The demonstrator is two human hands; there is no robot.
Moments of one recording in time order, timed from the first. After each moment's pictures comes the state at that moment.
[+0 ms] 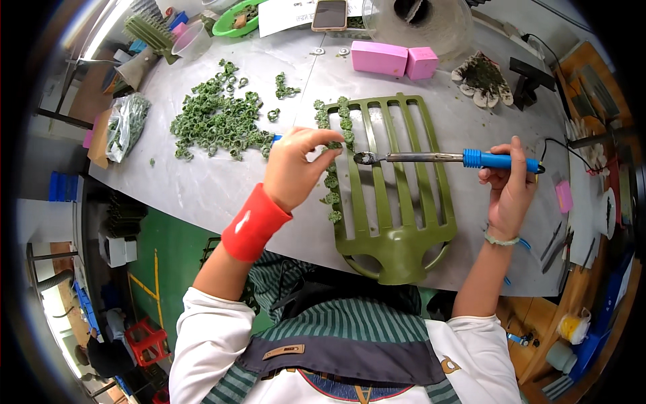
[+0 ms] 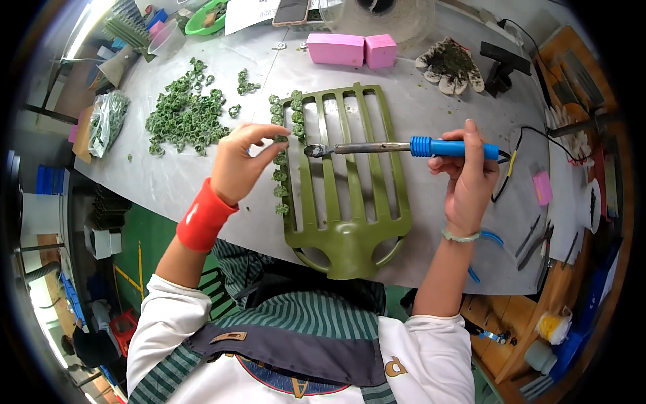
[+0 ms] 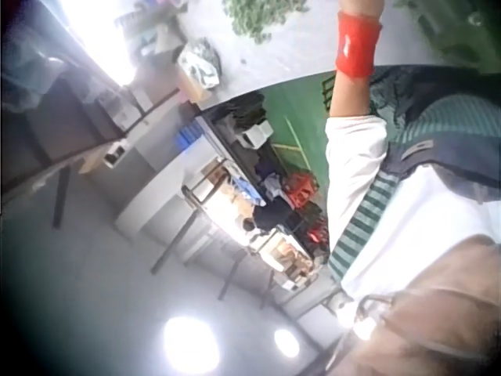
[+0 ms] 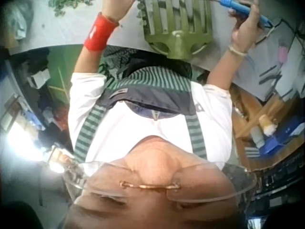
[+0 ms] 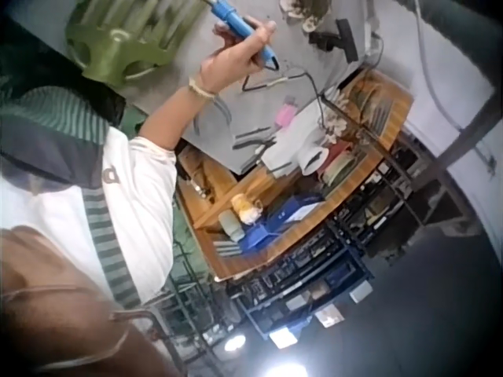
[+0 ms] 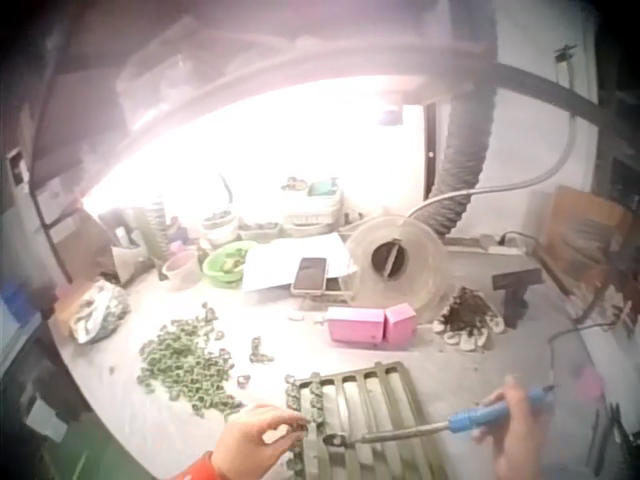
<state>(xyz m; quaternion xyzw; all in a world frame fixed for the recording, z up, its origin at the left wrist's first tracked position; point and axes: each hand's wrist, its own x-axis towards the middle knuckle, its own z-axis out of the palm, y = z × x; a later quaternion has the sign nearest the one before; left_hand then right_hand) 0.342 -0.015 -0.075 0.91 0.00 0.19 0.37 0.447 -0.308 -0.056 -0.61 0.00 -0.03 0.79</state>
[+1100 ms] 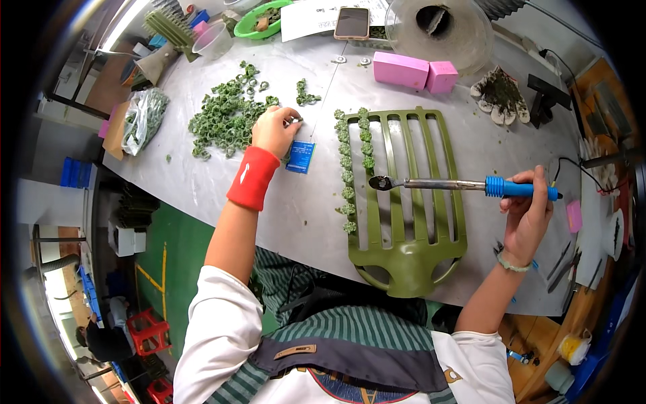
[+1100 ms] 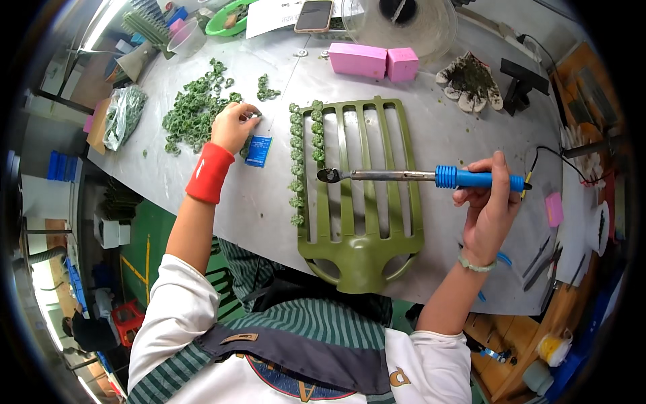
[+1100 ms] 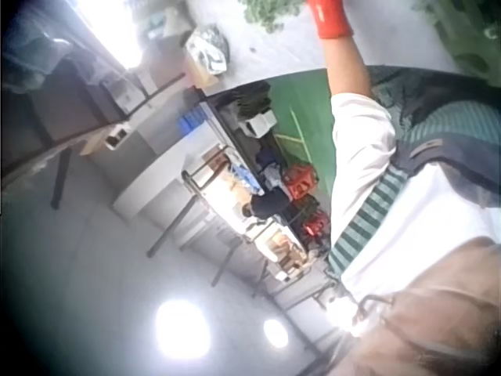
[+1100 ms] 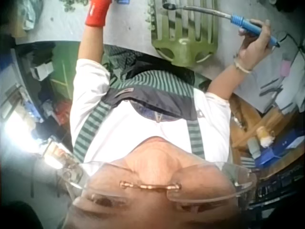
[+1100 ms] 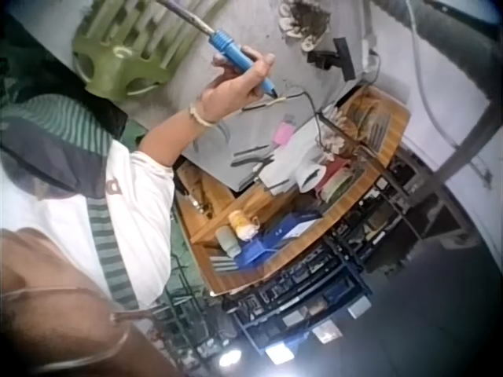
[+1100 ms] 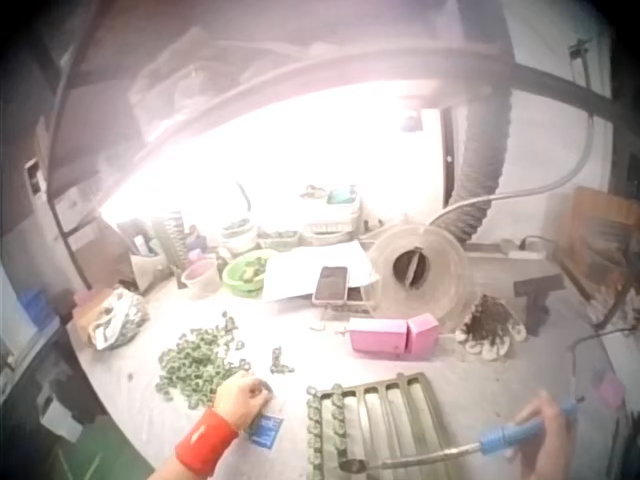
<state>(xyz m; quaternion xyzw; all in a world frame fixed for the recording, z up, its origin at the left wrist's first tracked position) 0.376 0.102 -0.126 0.96 0.17 0.14 0.16 0.442 -0.313 -0.044 -0.61 0.01 -0.03 0.80</state>
